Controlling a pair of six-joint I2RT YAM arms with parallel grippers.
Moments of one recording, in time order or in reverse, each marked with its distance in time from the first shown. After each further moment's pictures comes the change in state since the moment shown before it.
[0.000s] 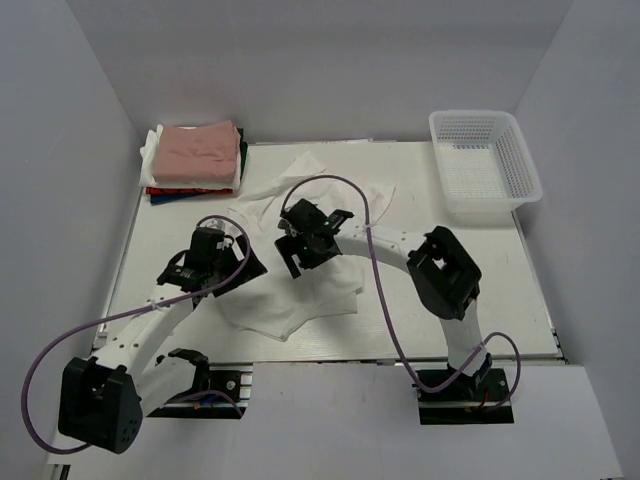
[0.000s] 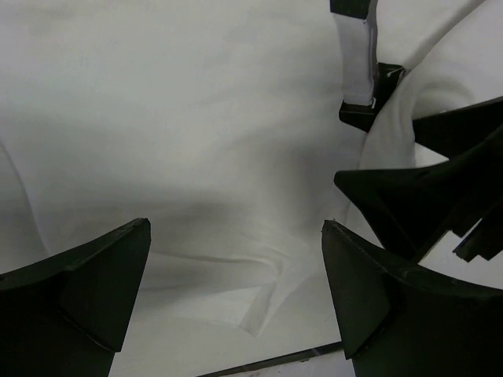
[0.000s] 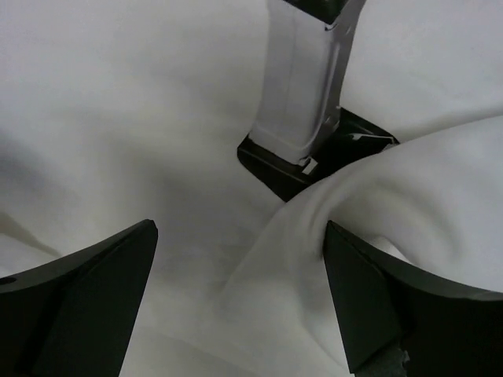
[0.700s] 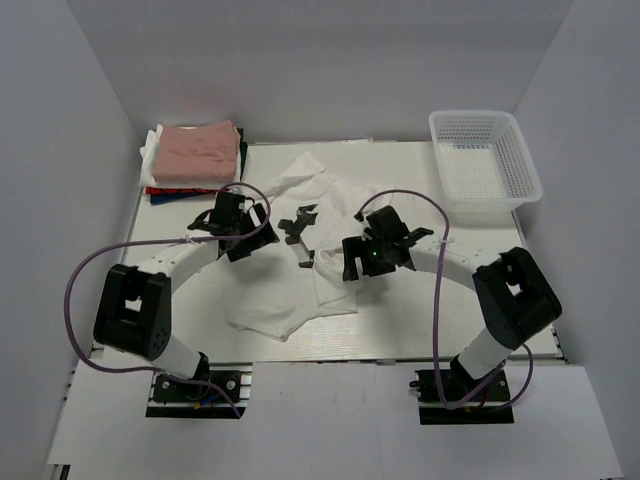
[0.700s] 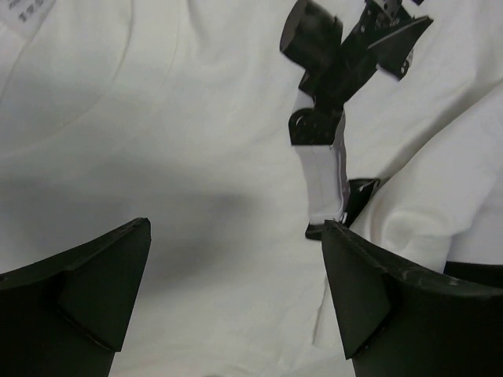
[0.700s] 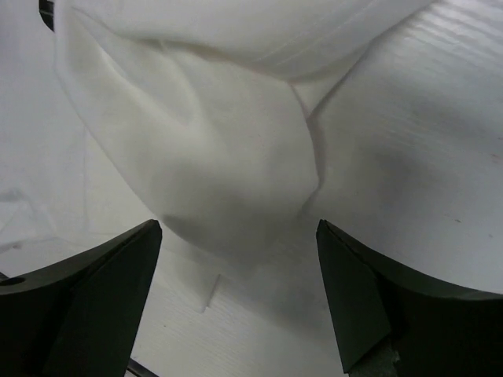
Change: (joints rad) left arm 0.001 0.466 0.285 0.155 -0.028 0.034; right arm -0.300 -0.453 -0.645 0.290 -0.232 0.043
